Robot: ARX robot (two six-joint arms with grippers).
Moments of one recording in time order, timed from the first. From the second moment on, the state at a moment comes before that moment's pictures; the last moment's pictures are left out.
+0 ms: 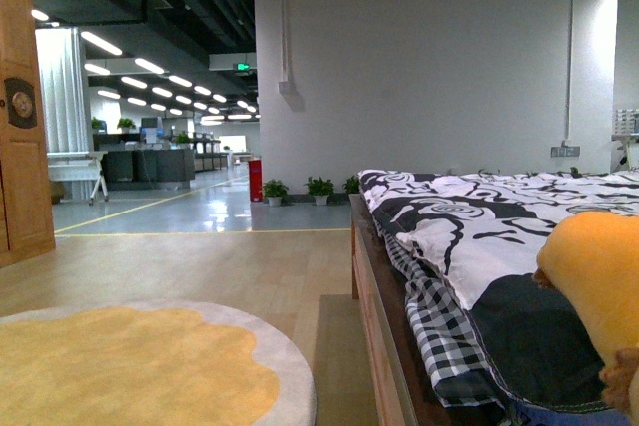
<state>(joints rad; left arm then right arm) 0.00 0.00 0.01 0.00 0.00 0.00 0.08 0.17 0.02 0.26 0.04 0.12</state>
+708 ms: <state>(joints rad) 0.00 0.00 0.01 0.00 0.00 0.00 0.11 0.19 0.01 0.27 0.06 0.12</state>
